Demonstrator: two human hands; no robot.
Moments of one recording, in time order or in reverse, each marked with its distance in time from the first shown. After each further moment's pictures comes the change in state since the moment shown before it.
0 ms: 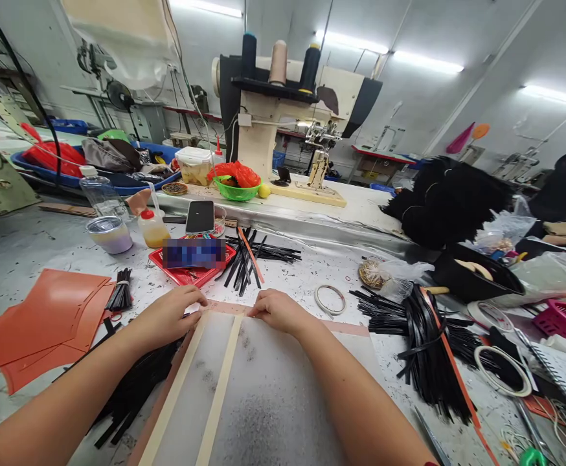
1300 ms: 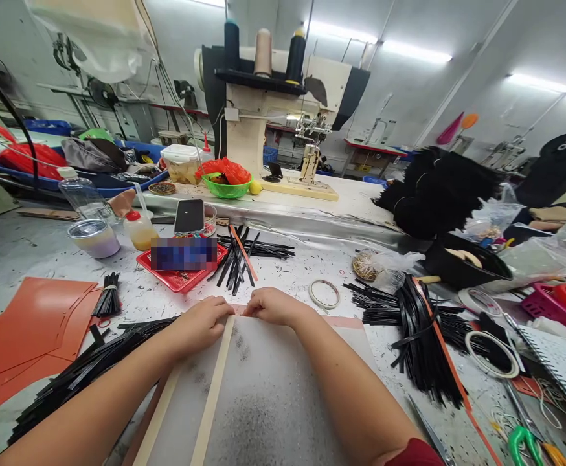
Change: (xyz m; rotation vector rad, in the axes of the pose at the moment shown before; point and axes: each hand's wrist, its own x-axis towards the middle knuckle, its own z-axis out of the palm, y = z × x) left_hand 0.028 0.039 0.031 0.041 -0.159 0.082; right_hand 0.007 0.003 -0.011 0.023 -0.152 0.027
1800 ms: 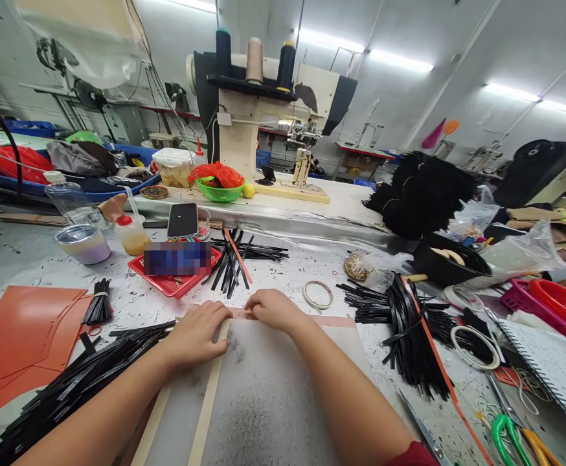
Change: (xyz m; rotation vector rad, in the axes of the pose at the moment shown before) left_hand -0.006 0.011 0.003 0.064 0.059 0.025; right_hand -0.013 -0.018 -0.002 -0.029 0.094 0.262
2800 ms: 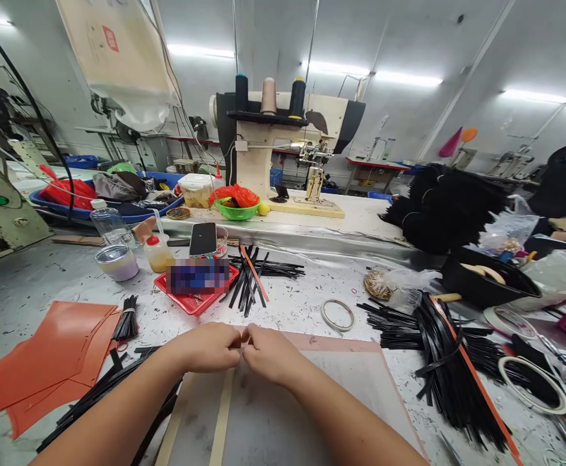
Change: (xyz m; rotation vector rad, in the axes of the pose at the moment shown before) left_hand 0.003 -0.010 -0.031 -0.258 -0.234 -0.070; right_hand -0.013 -0.051 0.021 0.122 -0.003 0.043
